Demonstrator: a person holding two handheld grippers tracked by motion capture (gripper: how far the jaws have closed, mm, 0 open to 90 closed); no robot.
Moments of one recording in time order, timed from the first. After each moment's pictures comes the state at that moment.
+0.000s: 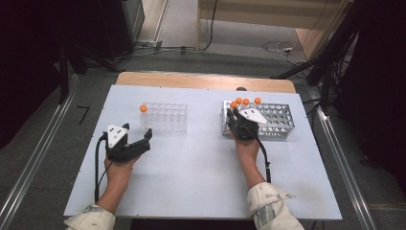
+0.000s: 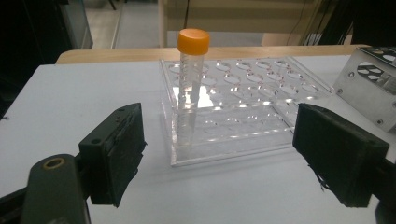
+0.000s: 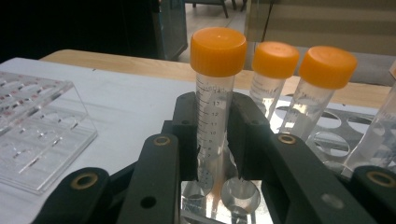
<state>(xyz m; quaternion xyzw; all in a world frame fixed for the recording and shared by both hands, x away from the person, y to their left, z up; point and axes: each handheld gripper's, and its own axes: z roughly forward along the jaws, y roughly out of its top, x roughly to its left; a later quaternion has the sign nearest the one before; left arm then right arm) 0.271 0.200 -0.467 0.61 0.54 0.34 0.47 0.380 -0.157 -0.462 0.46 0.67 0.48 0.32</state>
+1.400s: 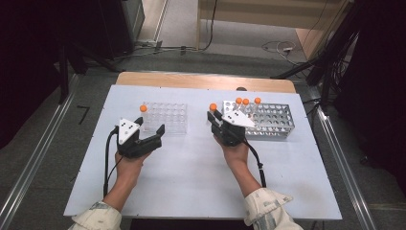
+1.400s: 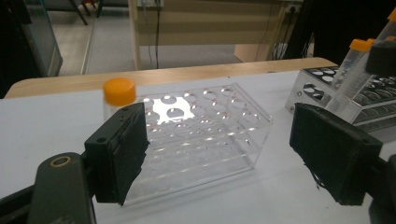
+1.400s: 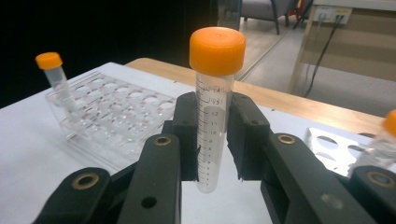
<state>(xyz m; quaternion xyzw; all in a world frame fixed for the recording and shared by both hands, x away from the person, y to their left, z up) 0.281 0.164 -0.441 0.63 0.50 0.32 0.51 0.342 -0.111 -0.434 0.37 0.72 0.52 0.27</state>
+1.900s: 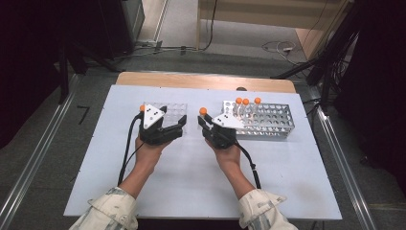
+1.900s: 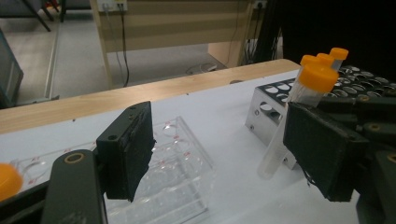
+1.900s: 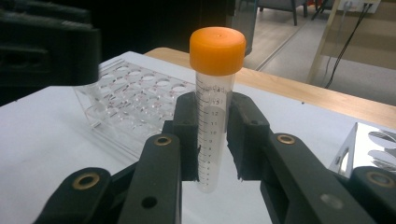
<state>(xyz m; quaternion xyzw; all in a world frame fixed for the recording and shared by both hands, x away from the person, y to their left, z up) 0.311 0.117 -0.416 0.66 0.45 0.30 0.52 0.338 -0.091 -0.441 0.36 0.74 0.52 0.25</state>
